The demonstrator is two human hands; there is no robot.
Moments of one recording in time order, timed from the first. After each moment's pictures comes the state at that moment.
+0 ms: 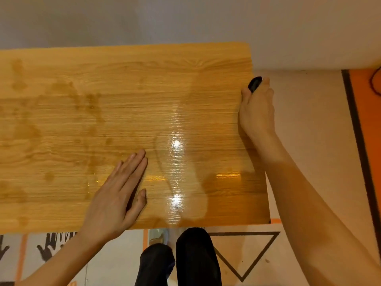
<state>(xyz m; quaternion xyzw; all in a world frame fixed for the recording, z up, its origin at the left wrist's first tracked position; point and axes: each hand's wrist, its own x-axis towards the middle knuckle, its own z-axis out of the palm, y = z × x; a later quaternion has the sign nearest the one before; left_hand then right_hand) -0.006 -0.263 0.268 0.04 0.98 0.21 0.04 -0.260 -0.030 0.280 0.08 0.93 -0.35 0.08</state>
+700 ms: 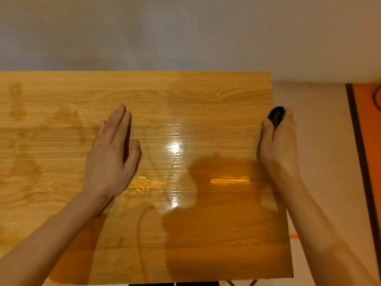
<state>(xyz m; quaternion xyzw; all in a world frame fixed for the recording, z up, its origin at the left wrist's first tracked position) -0.140 -0.334 0.261 -0.10 0.98 0.19 -0.02 -0.272 -0.032 0.272 0.04 0.93 -0.36 0.03</state>
